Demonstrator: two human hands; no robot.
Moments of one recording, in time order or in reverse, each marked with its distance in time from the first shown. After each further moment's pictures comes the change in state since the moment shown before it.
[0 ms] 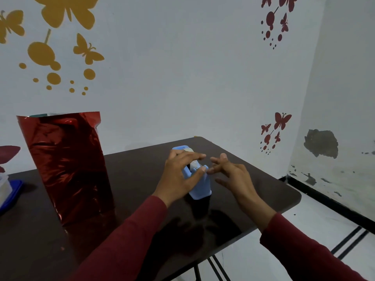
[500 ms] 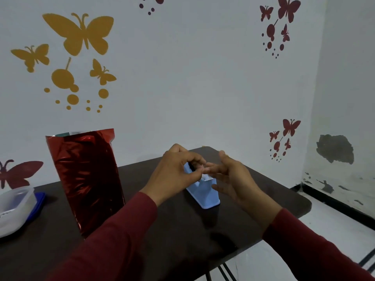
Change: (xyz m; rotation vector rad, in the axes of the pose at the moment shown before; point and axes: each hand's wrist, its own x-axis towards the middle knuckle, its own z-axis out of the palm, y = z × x) left_hand 0.022 0.058 -0.068 0.064 -0.146 -0.046; right_hand -0.003 -0.050 0.016 0.218 -0.141 0.213
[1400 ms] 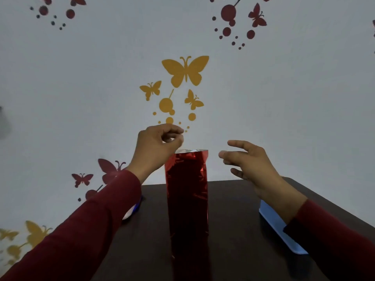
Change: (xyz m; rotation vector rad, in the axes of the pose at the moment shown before) left_hand -0.040 0.003 -0.245 0.252 0.545 -0.224; right_hand 0.007 -0.081 0.175 -0.102 -0.213 -0.292
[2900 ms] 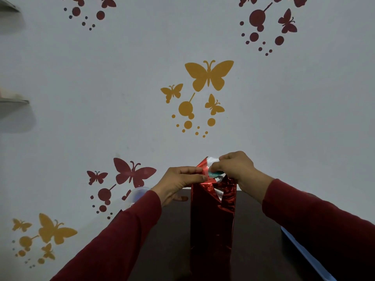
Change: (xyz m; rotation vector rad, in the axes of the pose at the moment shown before) left_hand -0.023 -0.087 0.023 -0.428 -0.407 -0.704; right_hand 0.057 0.004 0.091 -0.419 0.021 0.115
